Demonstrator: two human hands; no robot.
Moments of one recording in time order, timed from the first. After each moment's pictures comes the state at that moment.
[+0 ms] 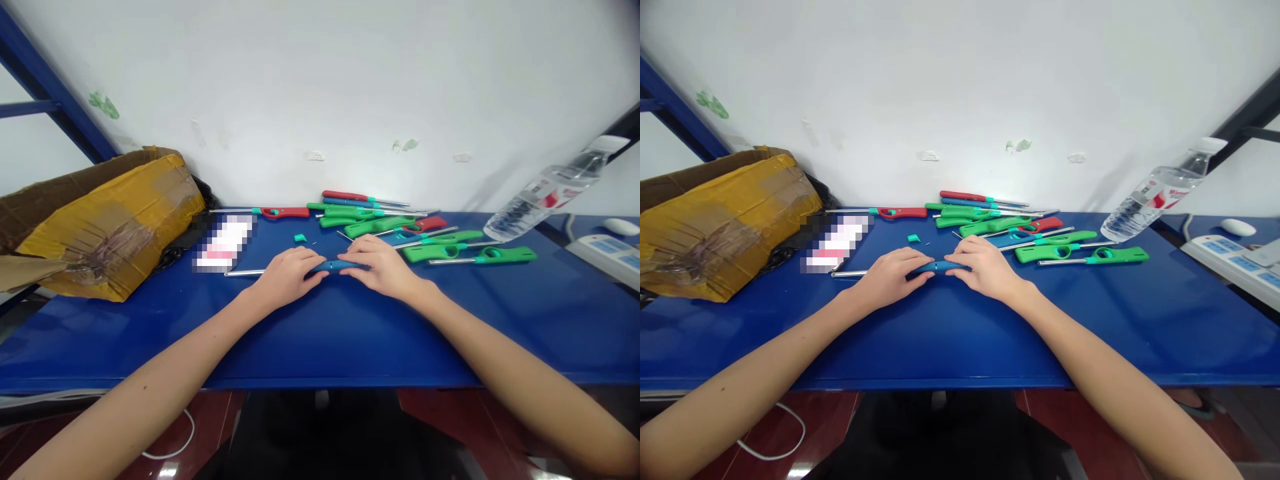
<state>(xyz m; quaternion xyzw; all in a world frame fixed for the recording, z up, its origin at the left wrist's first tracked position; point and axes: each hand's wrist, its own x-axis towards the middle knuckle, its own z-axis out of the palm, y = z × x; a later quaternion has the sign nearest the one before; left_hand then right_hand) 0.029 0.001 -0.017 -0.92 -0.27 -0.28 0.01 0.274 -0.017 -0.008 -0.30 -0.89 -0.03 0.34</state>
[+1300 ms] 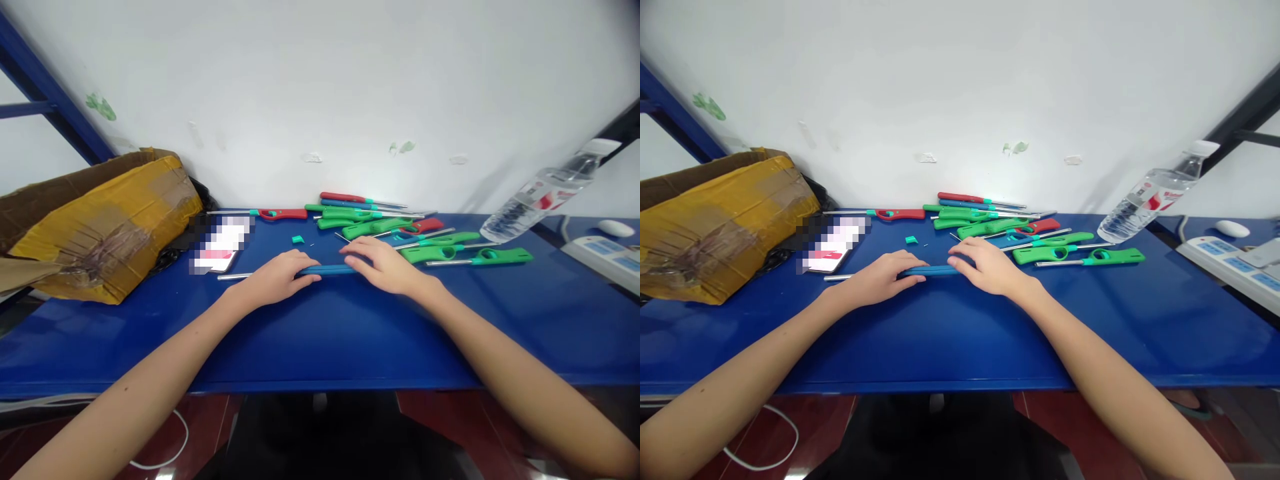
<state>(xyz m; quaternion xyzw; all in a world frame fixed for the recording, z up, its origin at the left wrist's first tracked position) 0.017 0.006 0.000 -0.94 -0.26 -0.18 -0.16 0.280 -0.019 0.006 -0.42 -0.86 0.10 0.27</state>
